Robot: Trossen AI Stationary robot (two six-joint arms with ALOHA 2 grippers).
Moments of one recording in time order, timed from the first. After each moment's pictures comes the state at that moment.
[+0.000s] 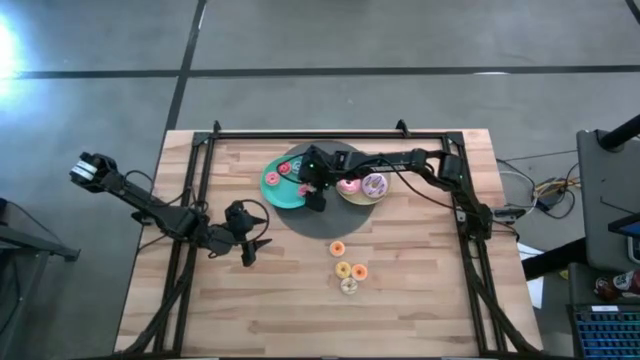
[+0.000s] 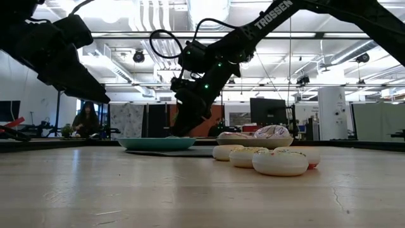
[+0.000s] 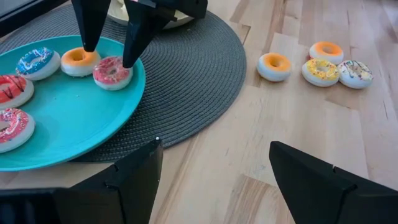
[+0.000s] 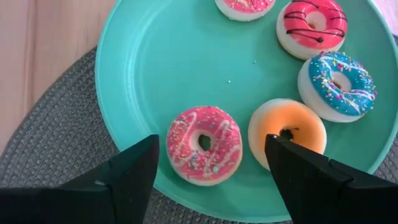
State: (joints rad) left arm -0.45 0.91 0.35 -0.08 -0.62 -0.55; right arm -0.29 2.19 1.62 -0.36 -0.11 -0.09
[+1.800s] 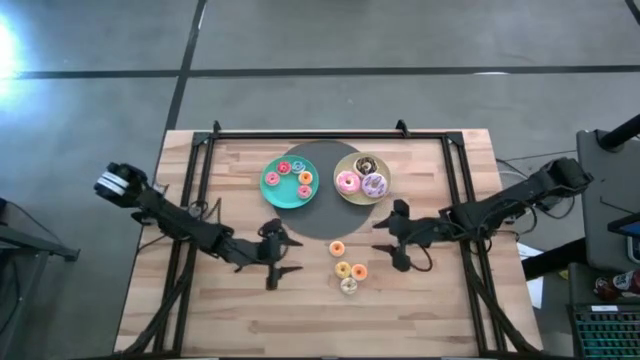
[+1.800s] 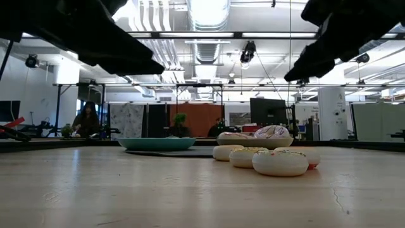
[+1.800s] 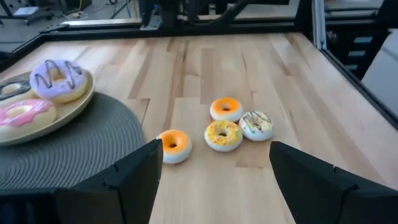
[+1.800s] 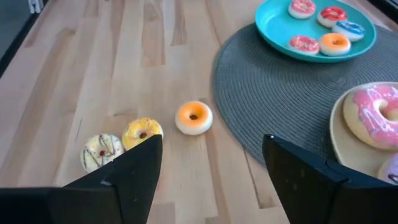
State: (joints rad) left arm -0.45 1.39 0.53 0.52 -0.43 -0.16; right arm 0.33 1.11 0.54 -0.05 0.34 0.33
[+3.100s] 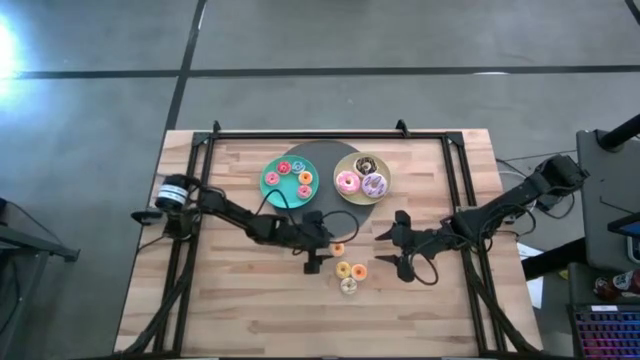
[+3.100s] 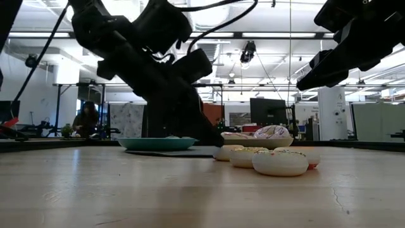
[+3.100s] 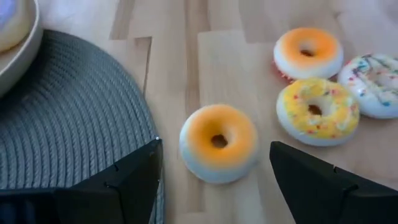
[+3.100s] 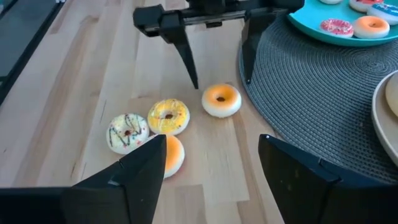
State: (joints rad) left arm -0.15 1.88 0.91 0.34 -0.12 -0.02; right arm 0.44 1.13 0.45 0.06 0.37 0.39
